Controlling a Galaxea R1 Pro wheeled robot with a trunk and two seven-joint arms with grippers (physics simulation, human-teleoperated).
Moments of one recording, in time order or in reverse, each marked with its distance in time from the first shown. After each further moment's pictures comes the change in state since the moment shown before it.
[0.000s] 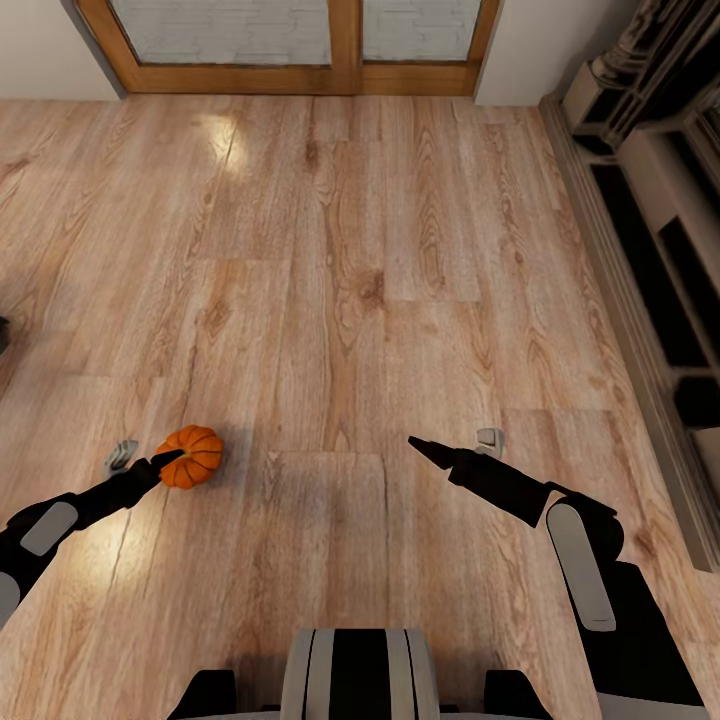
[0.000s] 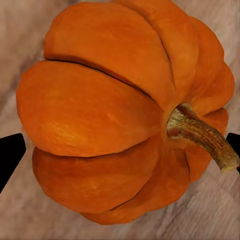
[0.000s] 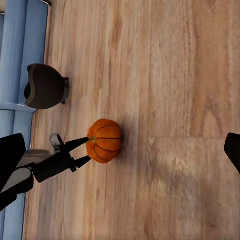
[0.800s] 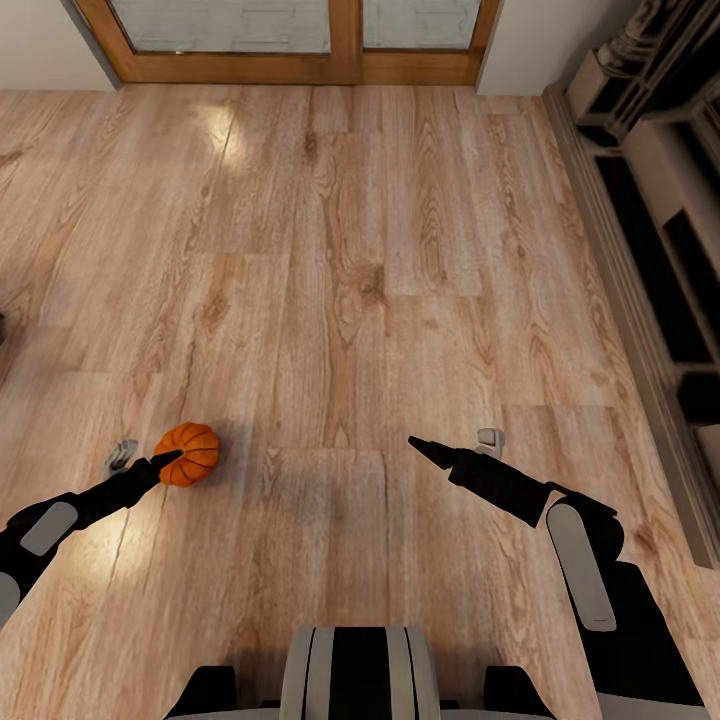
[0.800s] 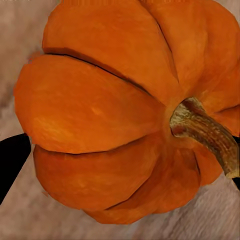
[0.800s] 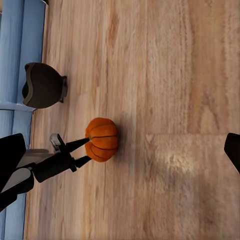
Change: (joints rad) left arm 0.000 0.000 0.000 0.000 0.001 -0.001 0.000; right arm 0.000 0.000 0.000 0.000 0.000 0.000 0.001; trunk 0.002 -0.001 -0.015
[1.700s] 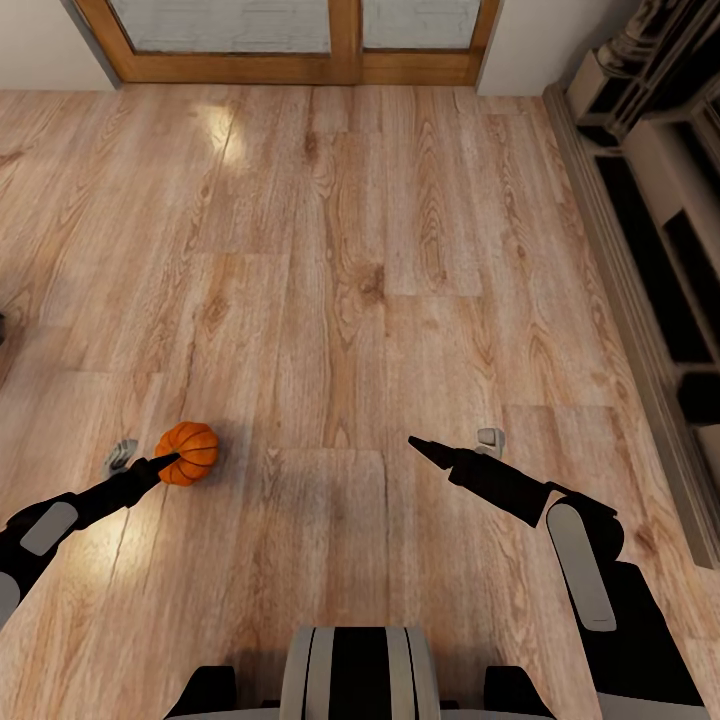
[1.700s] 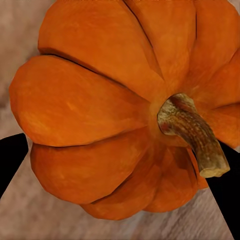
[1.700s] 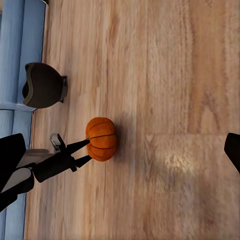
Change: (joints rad) left arm 0.000 0.000 0.001 0.000 0.002 0.000 -0.002; right arm 0.000 0.000 0.000 0.000 0.000 0.000 0.001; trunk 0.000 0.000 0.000
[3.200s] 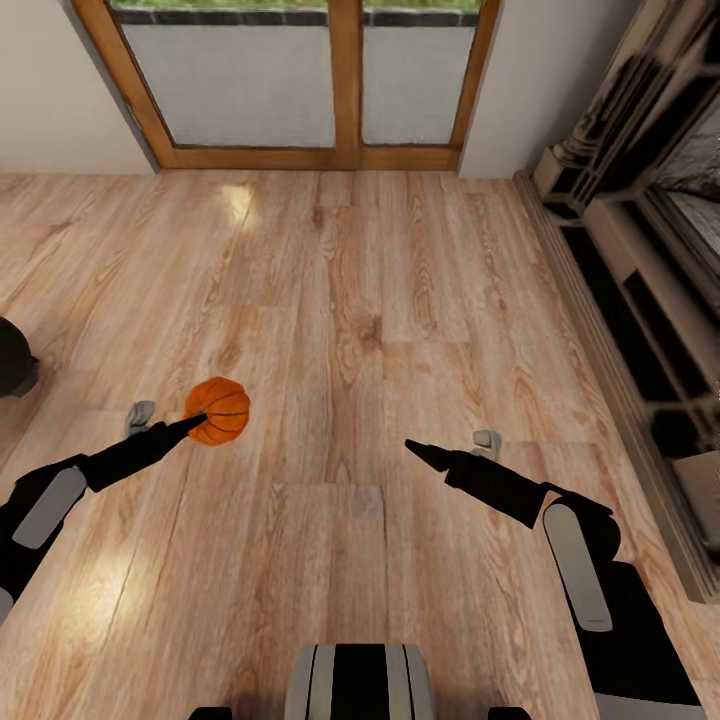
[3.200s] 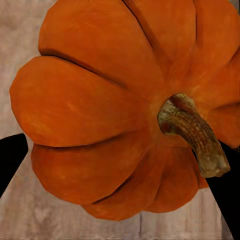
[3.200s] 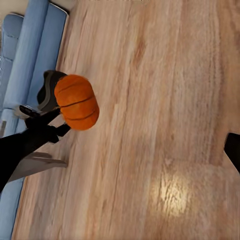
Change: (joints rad) left arm 0.111 0.009 -0.001 -0.508 0.002 0.112 -0.039; right arm 0.000 0.004 0.011 0.001 0.015 0.014 -0.019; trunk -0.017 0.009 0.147
